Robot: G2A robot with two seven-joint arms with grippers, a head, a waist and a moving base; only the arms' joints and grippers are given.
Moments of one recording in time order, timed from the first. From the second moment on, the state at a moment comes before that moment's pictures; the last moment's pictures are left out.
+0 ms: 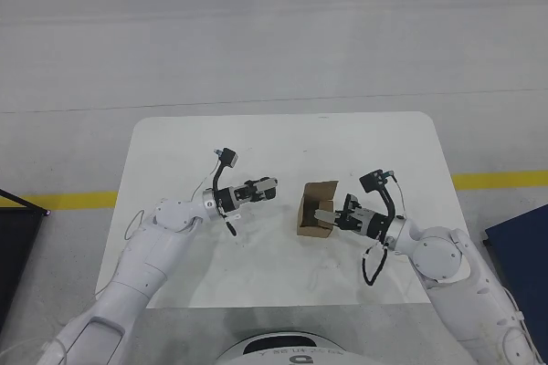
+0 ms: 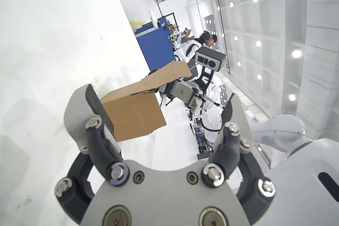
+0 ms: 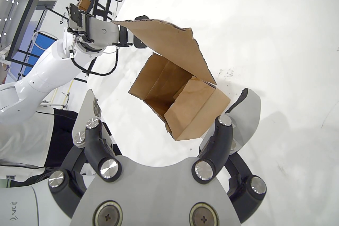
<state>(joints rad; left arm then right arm) 1.11 -1.25 -1.02 -1.11 -0.30 -0.62 -0.88 -1.64 -1.03 1.39 -1.87 -0.38 -0.29 0.68</state>
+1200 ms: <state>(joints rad) 1.19 -1.18 -1.03 -1.66 0.64 -0.29 -0.96 -1.77 -0.99 1.56 -1.82 -0.25 -0.69 0.75</state>
